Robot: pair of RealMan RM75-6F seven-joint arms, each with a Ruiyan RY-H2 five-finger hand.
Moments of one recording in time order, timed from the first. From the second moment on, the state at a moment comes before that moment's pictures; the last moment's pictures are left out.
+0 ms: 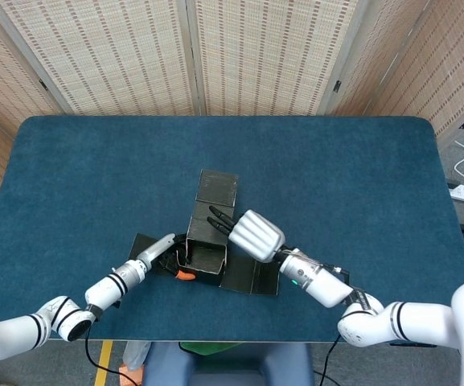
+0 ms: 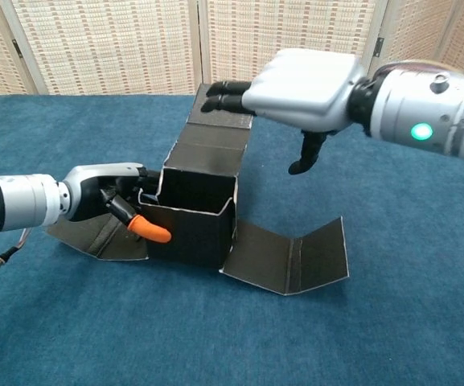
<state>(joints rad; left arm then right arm) -0.83 -1.53 -0.07 -1.27 1.43 0.64 -1.05 0.95 -1.41 0.06 -1.61 -1.35 1.00 -0.73</state>
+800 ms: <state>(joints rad) -0.86 -1.30 0.02 -1.30 1.70 0.84 -2.20 0.56 -1.24 0.05 -1.69 -1.65 1.57 -0.08</state>
